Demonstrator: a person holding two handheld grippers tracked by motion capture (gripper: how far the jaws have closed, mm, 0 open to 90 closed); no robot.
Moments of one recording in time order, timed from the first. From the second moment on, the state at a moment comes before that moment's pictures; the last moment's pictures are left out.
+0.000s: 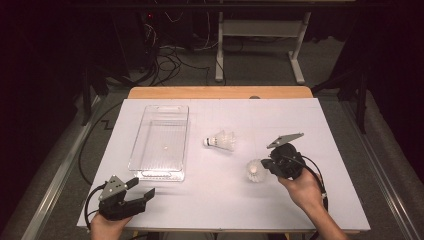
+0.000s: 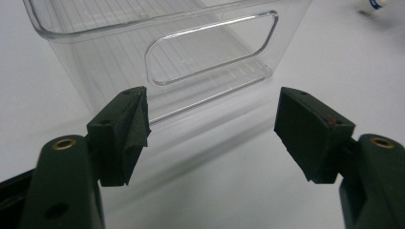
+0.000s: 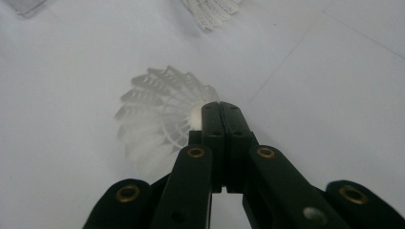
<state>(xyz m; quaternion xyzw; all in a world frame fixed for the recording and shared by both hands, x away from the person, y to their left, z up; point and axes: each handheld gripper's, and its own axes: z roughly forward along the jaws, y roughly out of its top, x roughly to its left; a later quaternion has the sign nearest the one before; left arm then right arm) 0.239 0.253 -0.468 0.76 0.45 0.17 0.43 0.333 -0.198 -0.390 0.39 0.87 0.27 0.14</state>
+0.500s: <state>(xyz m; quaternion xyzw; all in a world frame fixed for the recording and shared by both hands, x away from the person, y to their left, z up) 0.238 0.253 -0.467 0.76 0.45 0.18 0.43 0.335 -0.168 -0.386 0.36 0.88 0.28 0.12</state>
